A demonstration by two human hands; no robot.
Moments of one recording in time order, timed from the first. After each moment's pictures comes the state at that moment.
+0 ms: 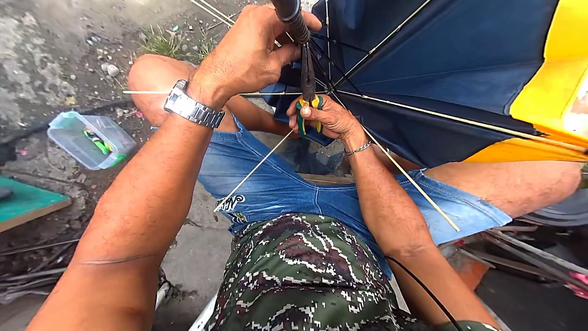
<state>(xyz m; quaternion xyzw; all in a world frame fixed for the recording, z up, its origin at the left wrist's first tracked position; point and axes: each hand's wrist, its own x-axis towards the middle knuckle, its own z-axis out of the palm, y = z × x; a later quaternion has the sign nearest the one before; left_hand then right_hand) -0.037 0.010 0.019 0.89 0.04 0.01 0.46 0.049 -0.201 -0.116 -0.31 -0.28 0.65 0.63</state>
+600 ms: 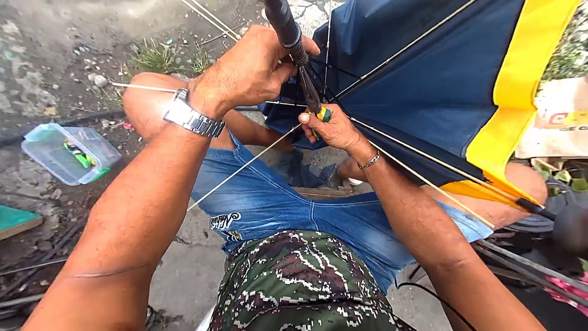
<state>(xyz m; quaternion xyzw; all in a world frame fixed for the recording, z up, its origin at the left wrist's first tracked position) -0.026 0.023 0.021 0.91 -0.01 0.01 0.40 0.066 -0.208 -0.085 -0.55 -0.36 0.49 0.58</state>
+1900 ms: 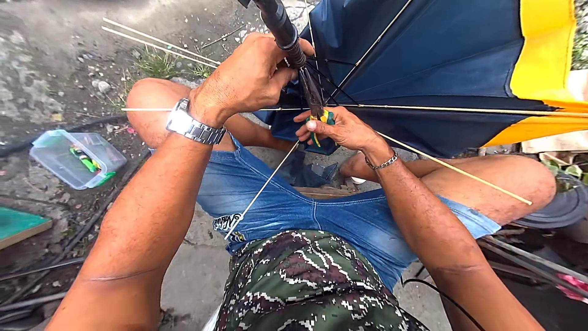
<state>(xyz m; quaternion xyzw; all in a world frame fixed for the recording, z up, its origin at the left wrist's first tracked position) -0.030 0.020 0.017 0.92 -0.01 0.02 0.40 0.082 -0.220 -0.066 -0.53 -0.35 0.59 0.50</state>
